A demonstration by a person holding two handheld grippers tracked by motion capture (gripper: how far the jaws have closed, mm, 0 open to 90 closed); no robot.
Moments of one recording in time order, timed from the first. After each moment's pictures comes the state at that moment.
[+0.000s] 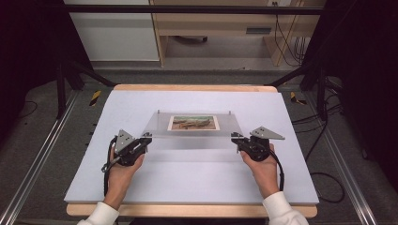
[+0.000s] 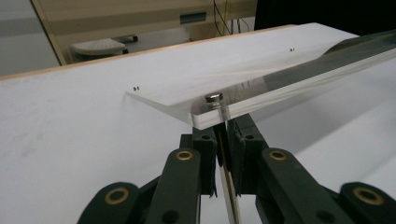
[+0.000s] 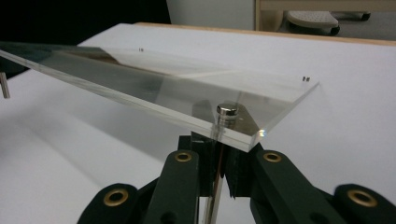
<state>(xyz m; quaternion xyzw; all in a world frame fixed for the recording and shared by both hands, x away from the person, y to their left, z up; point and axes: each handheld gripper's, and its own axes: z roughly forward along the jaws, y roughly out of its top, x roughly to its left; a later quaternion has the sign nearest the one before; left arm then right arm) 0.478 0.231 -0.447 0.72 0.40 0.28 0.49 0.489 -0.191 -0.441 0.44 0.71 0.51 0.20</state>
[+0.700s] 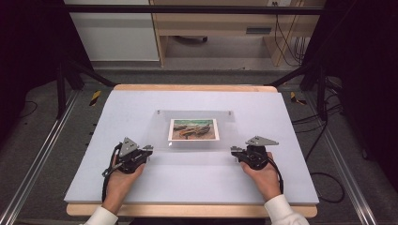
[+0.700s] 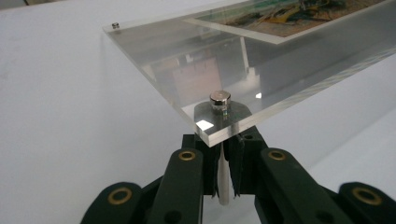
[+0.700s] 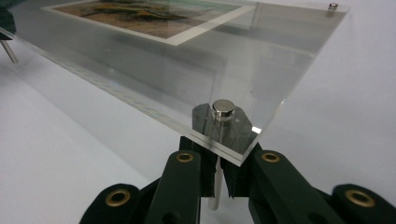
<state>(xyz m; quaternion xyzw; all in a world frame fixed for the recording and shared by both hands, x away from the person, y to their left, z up) 0.471 0.232 -0.469 0.76 0.42 0.23 0.44 0.480 -0.192 -0.468 0.45 0.76 0.45 0.16</state>
